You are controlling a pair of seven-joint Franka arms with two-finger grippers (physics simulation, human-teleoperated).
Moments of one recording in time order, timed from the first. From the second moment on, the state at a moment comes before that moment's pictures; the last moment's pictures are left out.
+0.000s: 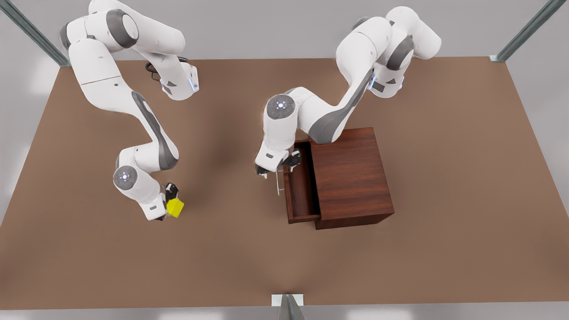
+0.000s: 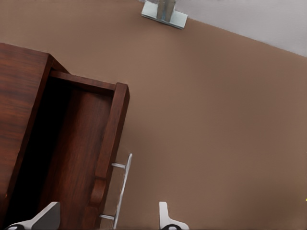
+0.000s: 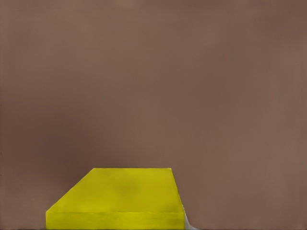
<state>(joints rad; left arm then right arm) -0.75 0.77 0.05 -0.84 0.01 1.74 -1.06 -0.23 0.52 0.40 -1.83 -0.20 2.36 -0.95</state>
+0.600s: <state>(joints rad) -0.18 0.27 0.05 -1.41 0.04 1.58 -0.41 0.26 0.67 0.60 -1.22 -0.23 1.92 -0.42</state>
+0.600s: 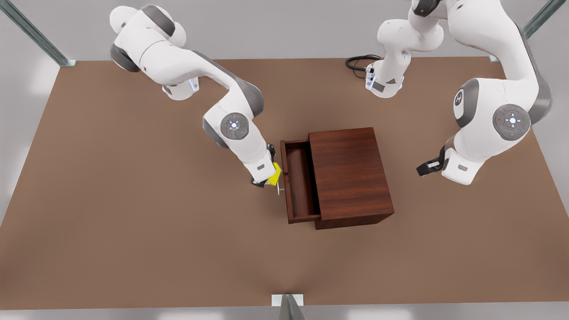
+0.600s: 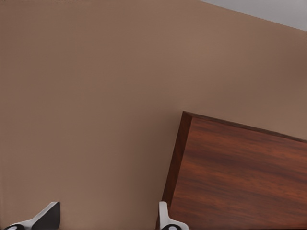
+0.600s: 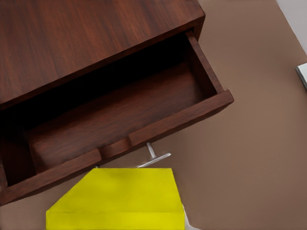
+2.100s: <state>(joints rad) -0.20 0.33 0.05 -1.38 0.01 1.60 -0.03 0.64 0.83 0.38 -1.02 -0.37 1.89 -0.46</state>
